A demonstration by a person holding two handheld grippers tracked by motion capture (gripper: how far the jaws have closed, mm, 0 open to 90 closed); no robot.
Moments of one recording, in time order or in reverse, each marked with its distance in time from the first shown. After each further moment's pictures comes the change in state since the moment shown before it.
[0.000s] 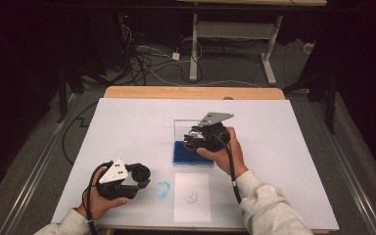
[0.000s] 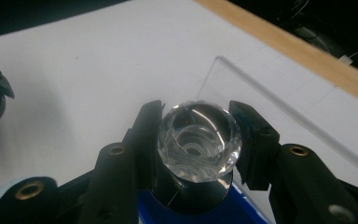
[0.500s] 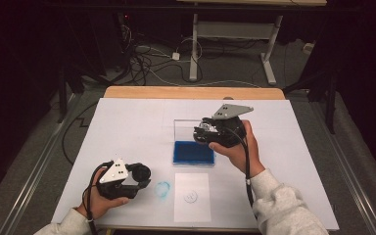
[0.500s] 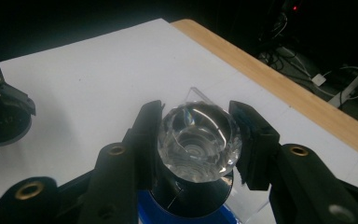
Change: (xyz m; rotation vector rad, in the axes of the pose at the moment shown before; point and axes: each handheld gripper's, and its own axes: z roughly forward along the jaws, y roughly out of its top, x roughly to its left) left arm 0.001 0.001 0.000 0.015 -0.004 0.027; right arm -0.004 0.016 -0.046 -0.040 -0.036 -0.020
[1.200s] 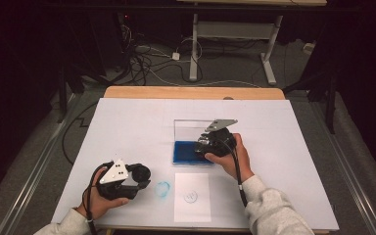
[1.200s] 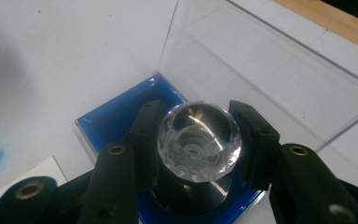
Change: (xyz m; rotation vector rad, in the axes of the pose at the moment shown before) left arm 0.000 -0.001 0.000 0.008 -0.001 0.007; right arm -0.007 -0.057 0.058 0.162 0.005 0.058
